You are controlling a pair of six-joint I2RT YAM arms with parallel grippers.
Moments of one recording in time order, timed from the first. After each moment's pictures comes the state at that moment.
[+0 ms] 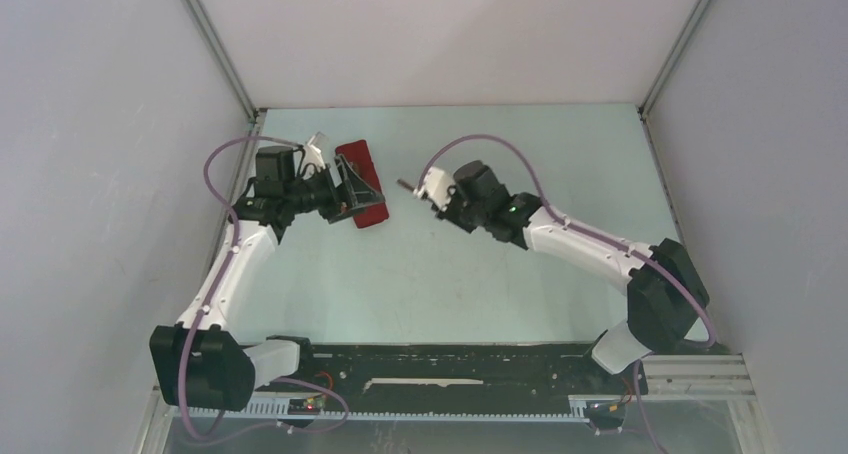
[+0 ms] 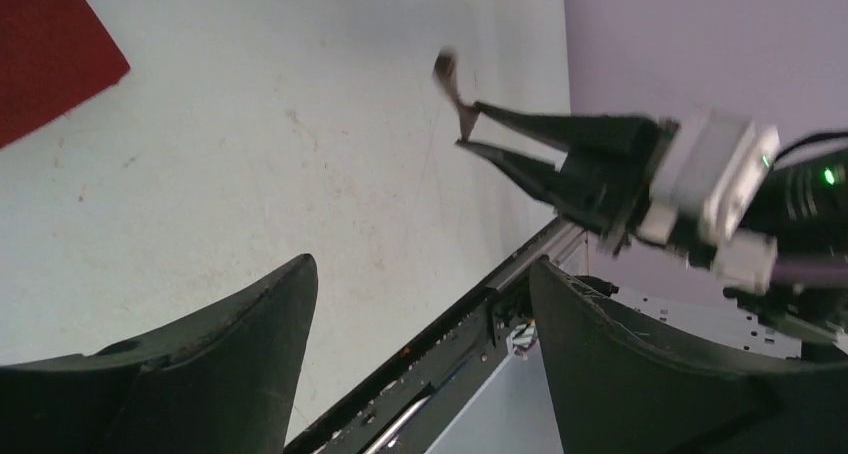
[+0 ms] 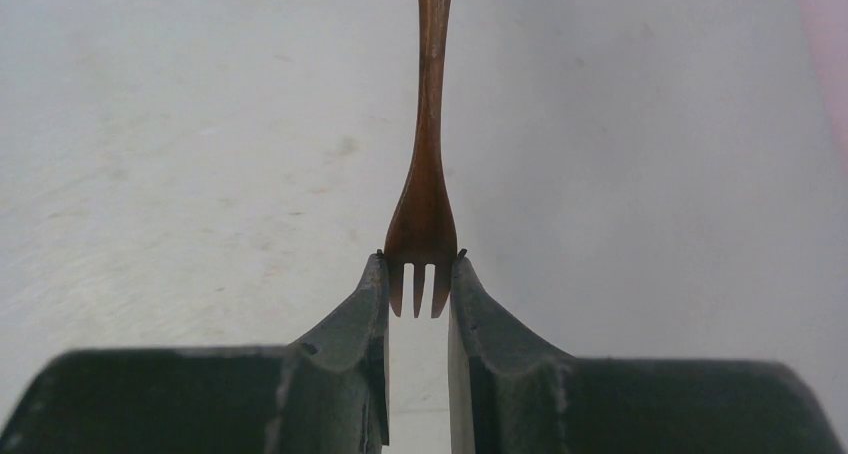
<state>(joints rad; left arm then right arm) -0.07 1.18 1.02 -0.49 0.73 -0.57 0.72 1.55 1.17 -0.29 0.00 -0.43</state>
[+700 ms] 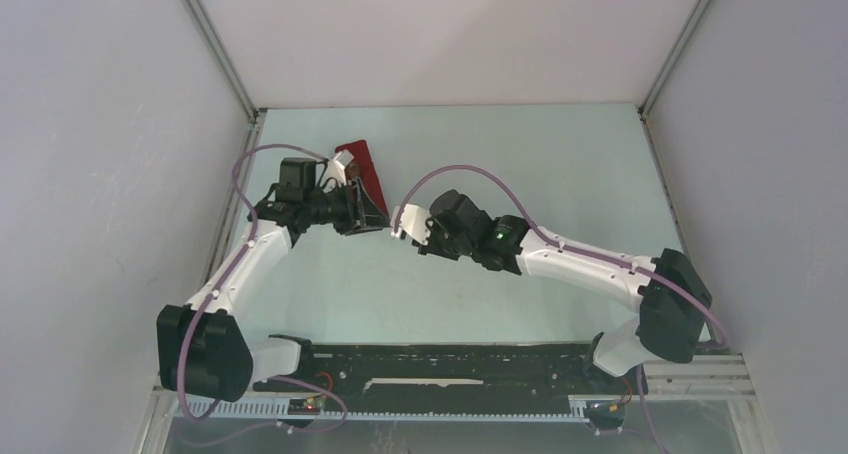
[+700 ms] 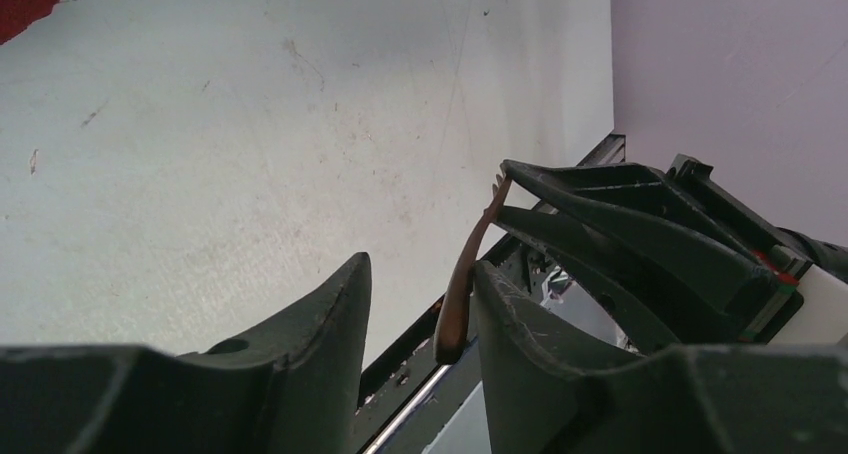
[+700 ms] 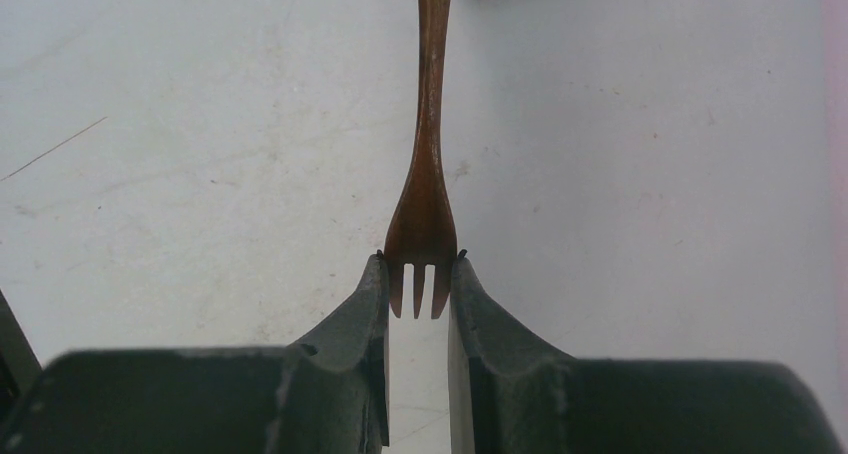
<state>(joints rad) -0.16 1.23 0.91 -0.47 0.75 -0.47 0.99 1.51 1.15 -0.36 0.06 -0.49</state>
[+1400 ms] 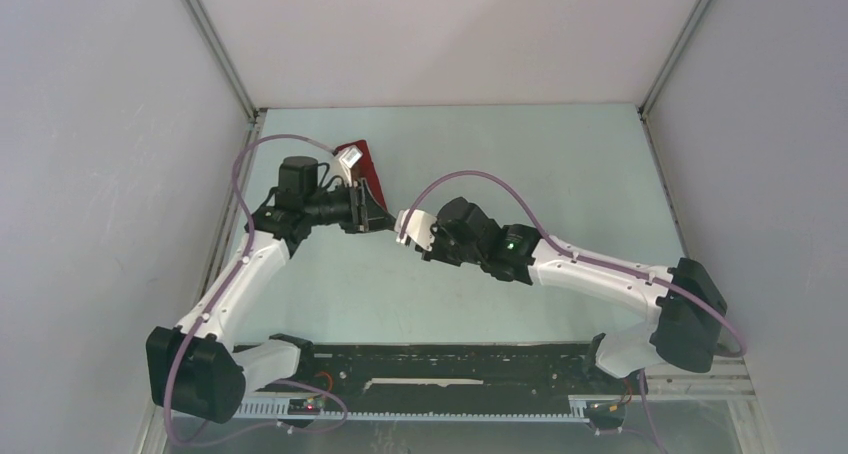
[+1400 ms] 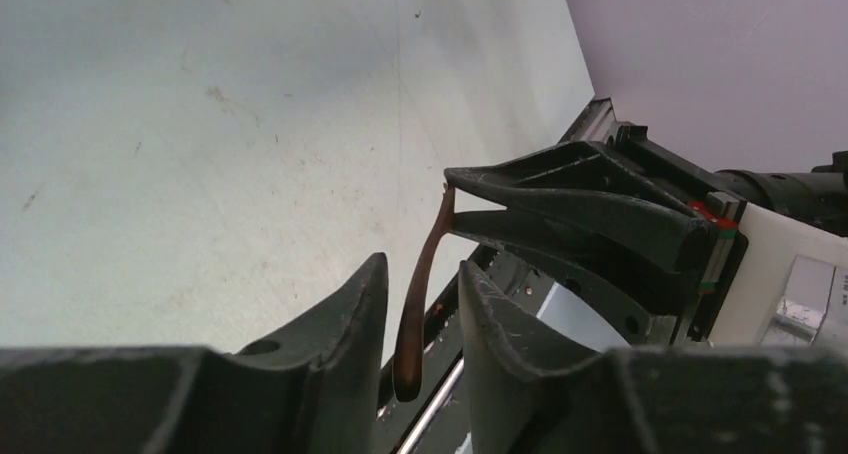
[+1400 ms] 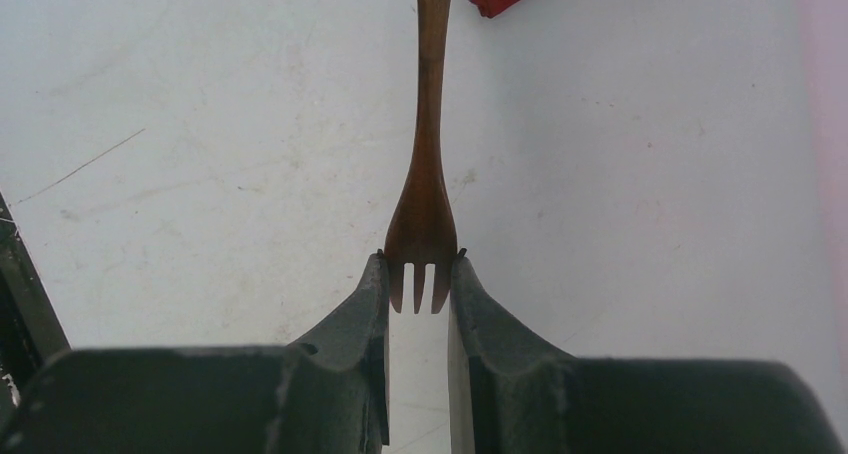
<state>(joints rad) -0.23 1.14 0.91 -0.40 0.80 -0.41 1.03 1.43 1.09 -0.31 0.07 -0.46</state>
